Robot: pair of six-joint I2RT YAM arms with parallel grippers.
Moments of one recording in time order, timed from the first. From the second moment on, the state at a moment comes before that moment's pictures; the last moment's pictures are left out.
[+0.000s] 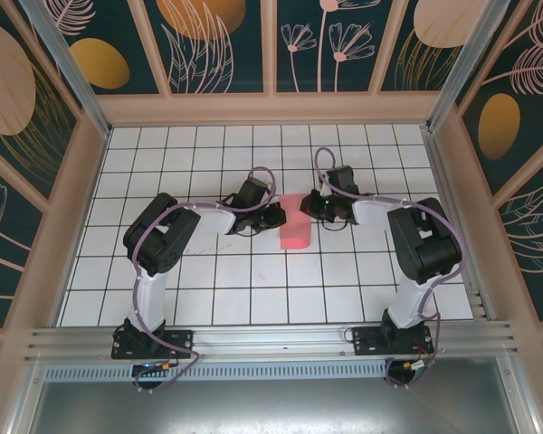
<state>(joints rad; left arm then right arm) -0.64 2.07 1.10 0.15 0.36 -0.80 0.39 1.79 0.91 -0.01 -0.45 0.70</state>
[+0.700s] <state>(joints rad) -0.64 2.07 1.10 0.15 0.36 -0.80 0.34 1.63 0.65 0.00 -0.48 0.67</state>
